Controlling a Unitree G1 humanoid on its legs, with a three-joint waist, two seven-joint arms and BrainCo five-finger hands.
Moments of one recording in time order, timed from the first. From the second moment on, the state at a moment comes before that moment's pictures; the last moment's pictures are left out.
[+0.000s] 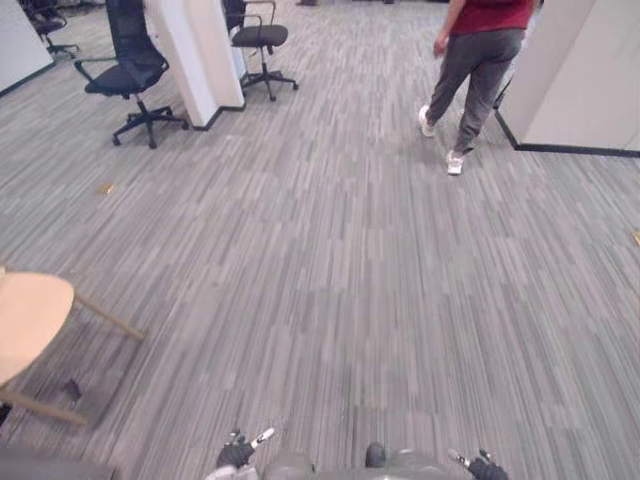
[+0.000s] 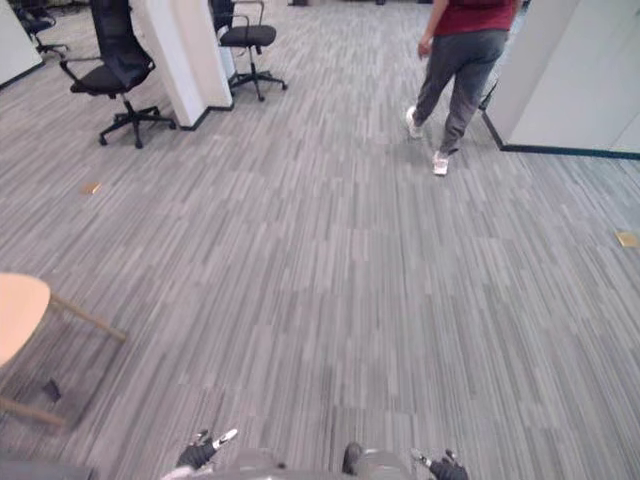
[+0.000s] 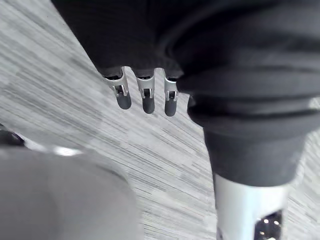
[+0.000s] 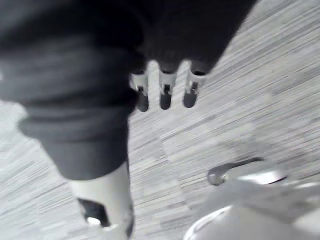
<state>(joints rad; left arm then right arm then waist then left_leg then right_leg) 0.12 0.04 0.31 1.10 -0.05 -0.13 -0.02 0.08 -0.08 -0.39 1.12 0.18 -0.11 -0.02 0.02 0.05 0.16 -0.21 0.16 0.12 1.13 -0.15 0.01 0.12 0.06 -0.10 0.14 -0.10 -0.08</state>
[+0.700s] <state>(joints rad) 0.02 0.09 0.14 1.08 -0.05 -0.14 0.00 0.18 -0.03 -0.39 1.19 0.19 -0.10 0.02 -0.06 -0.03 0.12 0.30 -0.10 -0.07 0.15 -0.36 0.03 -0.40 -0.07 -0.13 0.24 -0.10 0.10</state>
